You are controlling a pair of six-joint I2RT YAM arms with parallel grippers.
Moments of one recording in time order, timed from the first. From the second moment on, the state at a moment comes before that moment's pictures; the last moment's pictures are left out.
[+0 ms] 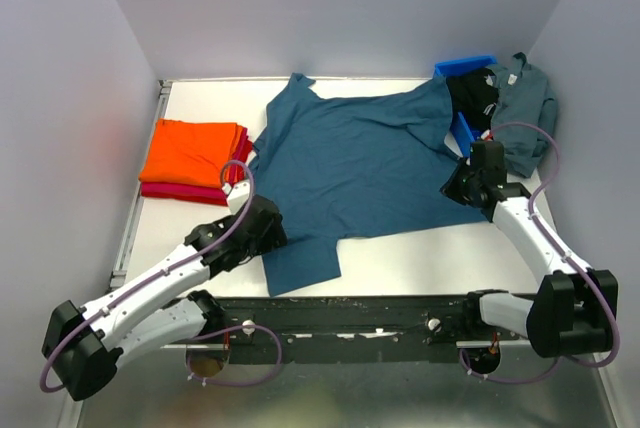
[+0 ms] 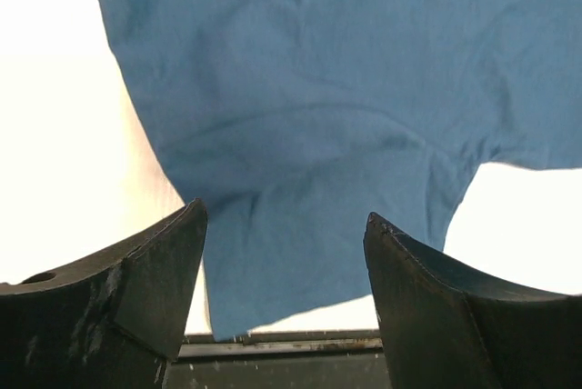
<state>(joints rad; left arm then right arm) -0.74 0.89 0.62 -0.66 -0.34 -0.96 0.07 1.20 0.78 -0.39 0.01 0.51</state>
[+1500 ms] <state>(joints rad) -0.96 1.07 0.52 -0.75 -0.15 -1.17 0.07 1.10 0.71 -0.40 0.11 0.55</state>
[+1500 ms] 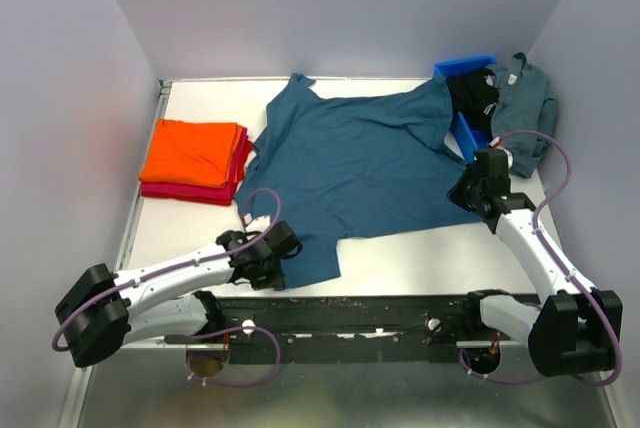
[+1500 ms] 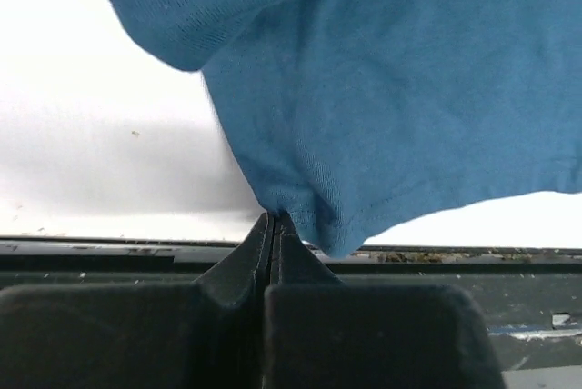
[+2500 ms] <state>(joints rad) -0.90 0.76 0.68 -0.82 -0.32 -0.95 -0.15 1.30 0.73 -0.44 0.25 0.64</state>
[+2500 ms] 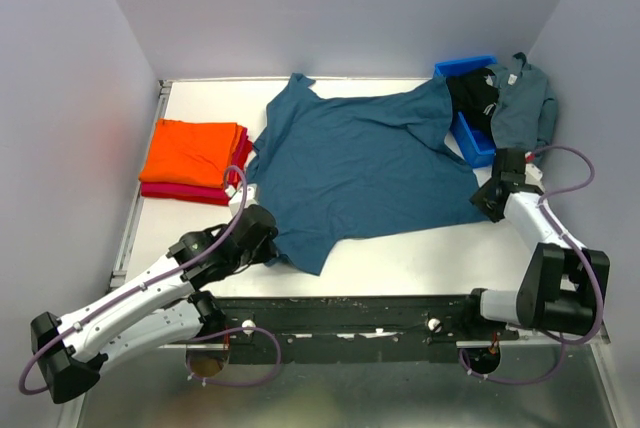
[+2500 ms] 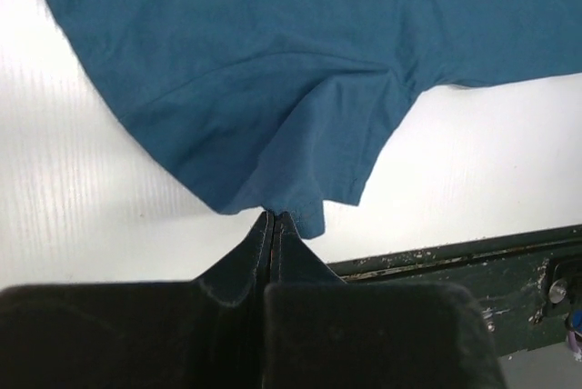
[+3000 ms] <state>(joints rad) -0.89 0.76 0.64 -0.65 -0.33 -0.81 -0.28 1.41 0.75 -0.43 0.23 0.64</state>
